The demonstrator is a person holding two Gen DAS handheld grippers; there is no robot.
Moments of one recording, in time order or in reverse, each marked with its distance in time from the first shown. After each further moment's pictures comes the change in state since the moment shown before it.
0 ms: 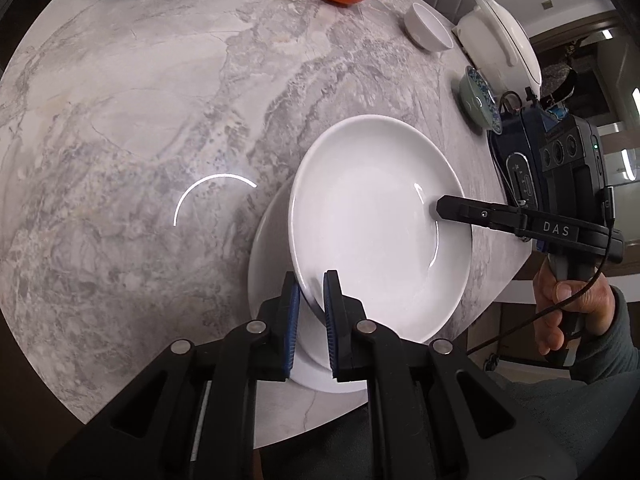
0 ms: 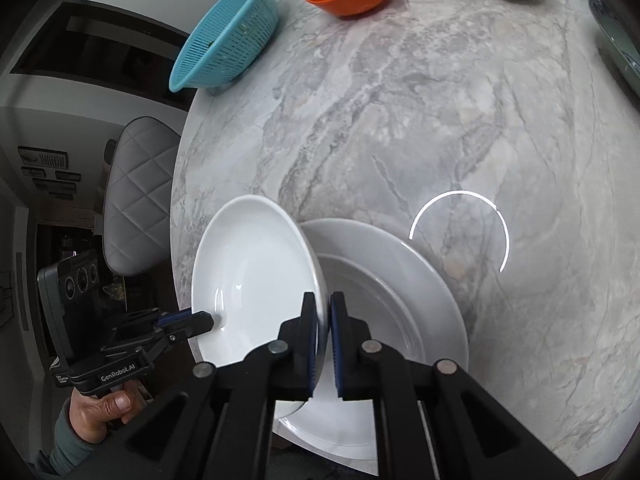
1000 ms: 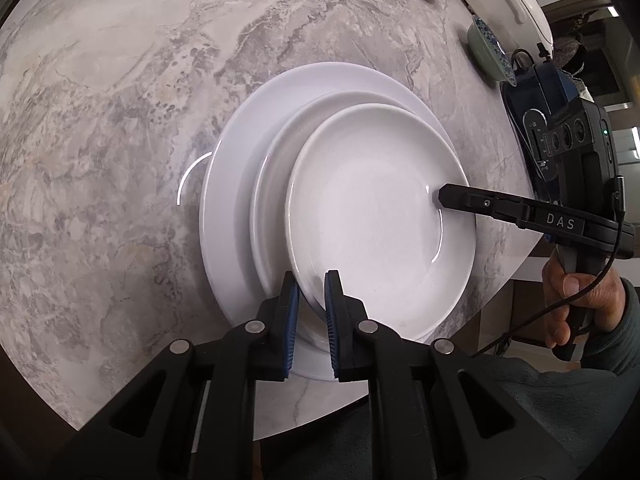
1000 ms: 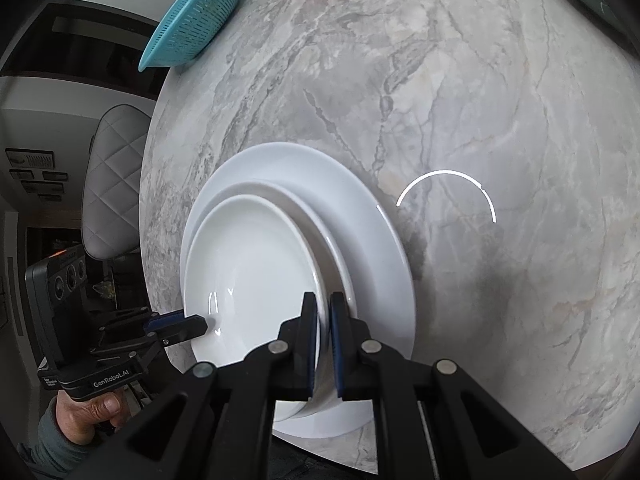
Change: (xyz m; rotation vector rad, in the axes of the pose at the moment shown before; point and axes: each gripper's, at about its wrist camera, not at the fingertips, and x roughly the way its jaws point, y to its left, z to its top) left arm 0.064 -0.017 -0.023 0.025 0.088 0.046; right arm 0.017 -0.040 -0.047 0.026 0.026 -0.045
